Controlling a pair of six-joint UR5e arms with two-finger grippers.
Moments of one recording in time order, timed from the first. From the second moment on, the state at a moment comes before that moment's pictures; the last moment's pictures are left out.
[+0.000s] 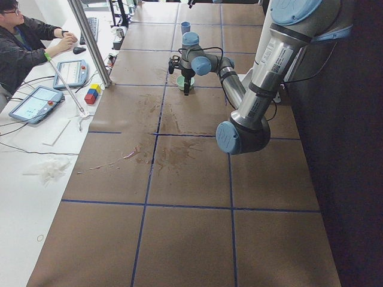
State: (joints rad) left arm -0.66 -2.07 -1.94 -1.50 -1.97 -1.08; right arm 1.46 -1.79 1.37 -0.29 2.29 0.57
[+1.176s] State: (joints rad) left arm -0.66 -2.07 -1.93 -1.50 -1.97 -1.08; right arm 1.62 -1.53 1.43 -1.33 2.42 -0.07
